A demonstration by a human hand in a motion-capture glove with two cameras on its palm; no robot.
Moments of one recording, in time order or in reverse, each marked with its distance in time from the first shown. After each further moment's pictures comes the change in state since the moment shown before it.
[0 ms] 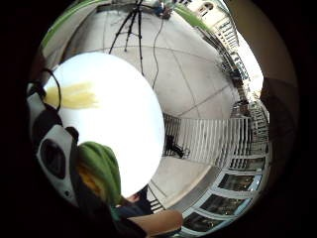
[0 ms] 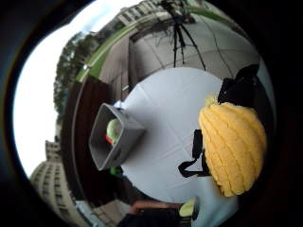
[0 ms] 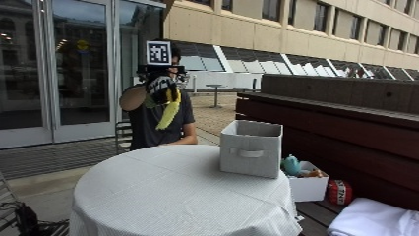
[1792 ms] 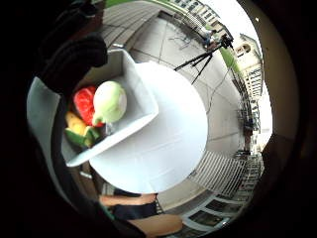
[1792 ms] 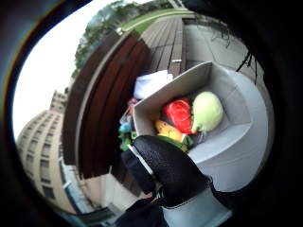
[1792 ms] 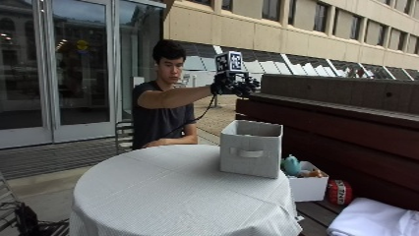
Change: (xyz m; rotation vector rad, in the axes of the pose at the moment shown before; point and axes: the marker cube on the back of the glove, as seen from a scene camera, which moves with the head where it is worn) arm -0.322 0.070 -0.007 -0.057 -0.080 -0.455
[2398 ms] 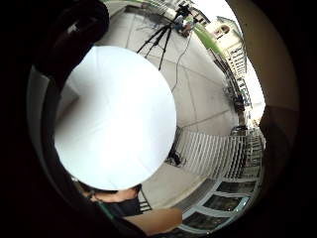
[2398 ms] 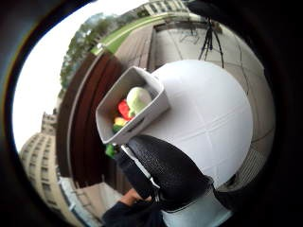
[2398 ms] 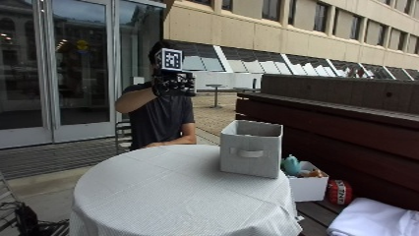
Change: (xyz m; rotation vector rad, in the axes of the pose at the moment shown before) arm 0.208 0.144 -0.023 0.017 0.120 0.262
